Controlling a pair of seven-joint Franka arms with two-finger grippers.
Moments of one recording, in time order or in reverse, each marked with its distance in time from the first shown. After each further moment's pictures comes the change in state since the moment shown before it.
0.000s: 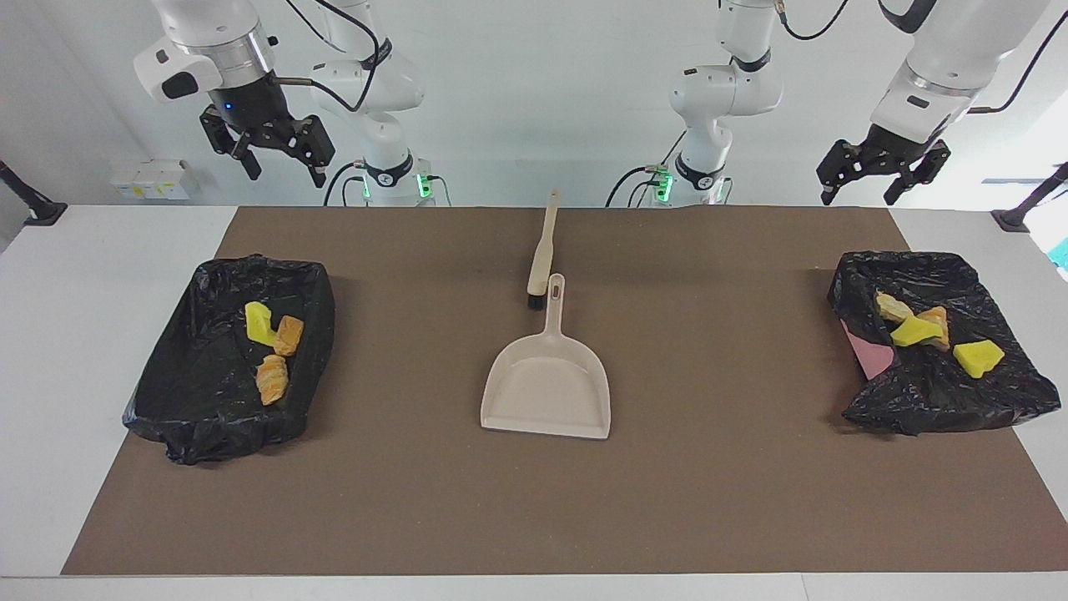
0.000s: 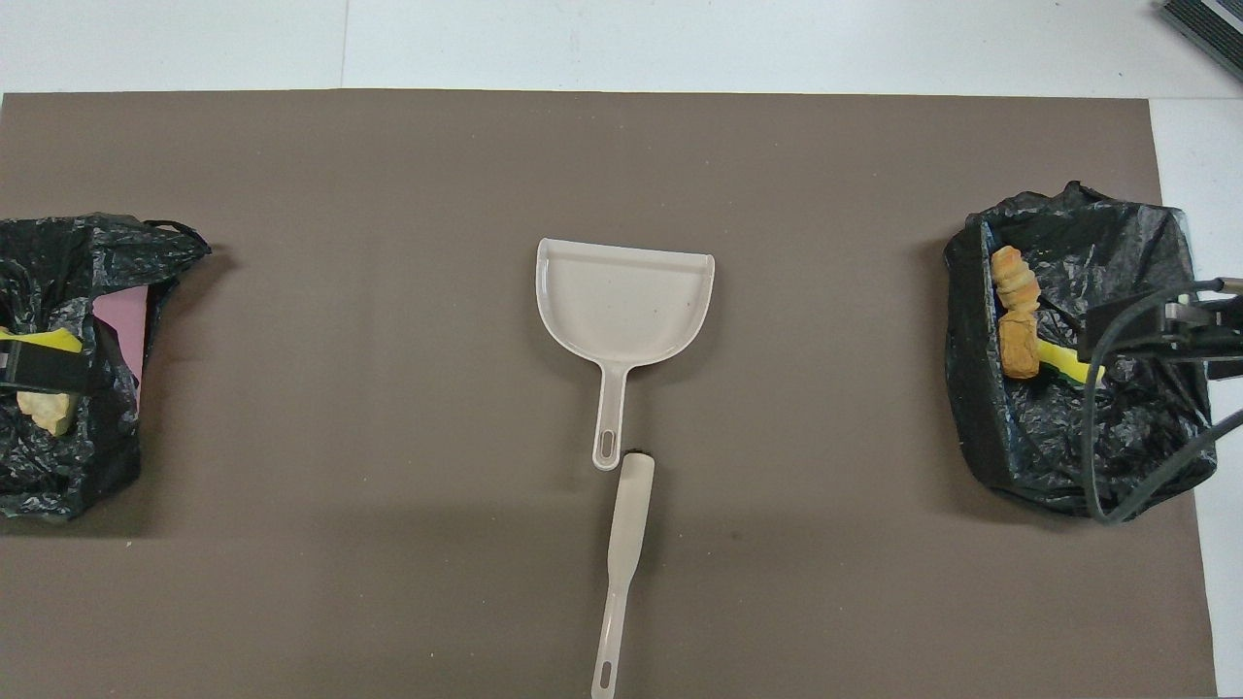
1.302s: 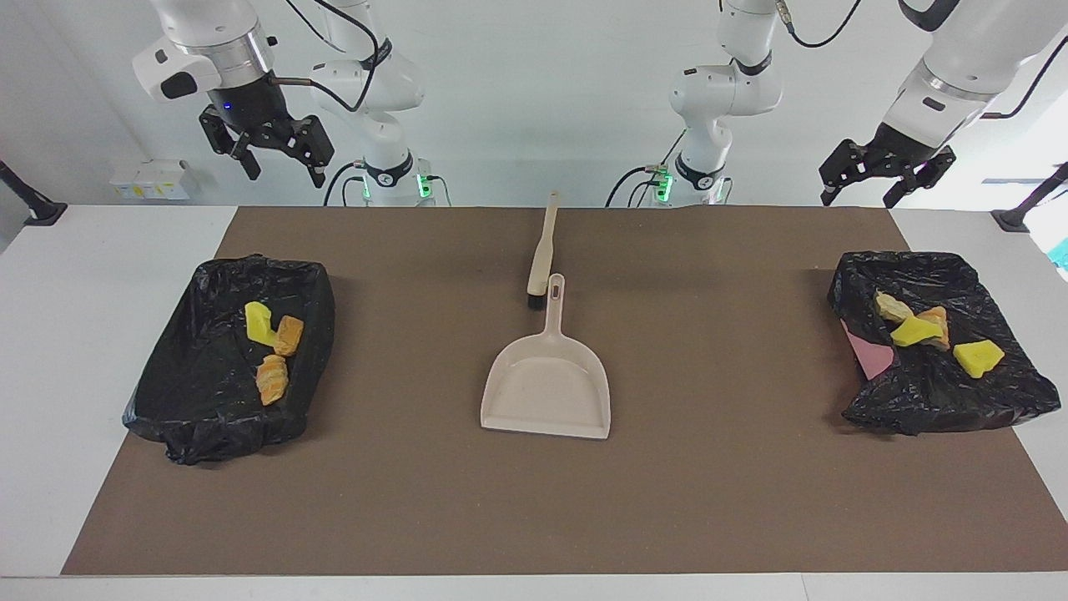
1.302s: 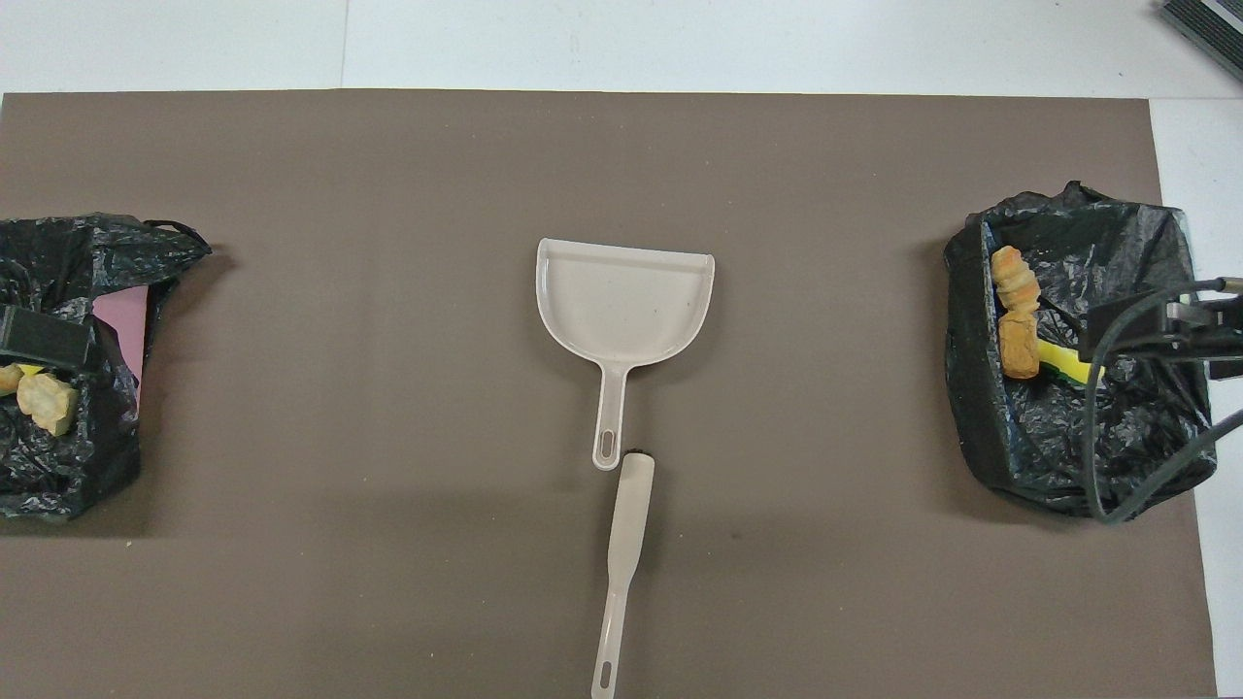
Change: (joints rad) left arm -0.001 0.091 0.005 0.143 -0.057 -0.087 0.001; right arm 0.000 0.000 -0.001 0.000 0.000 0.000 0.000
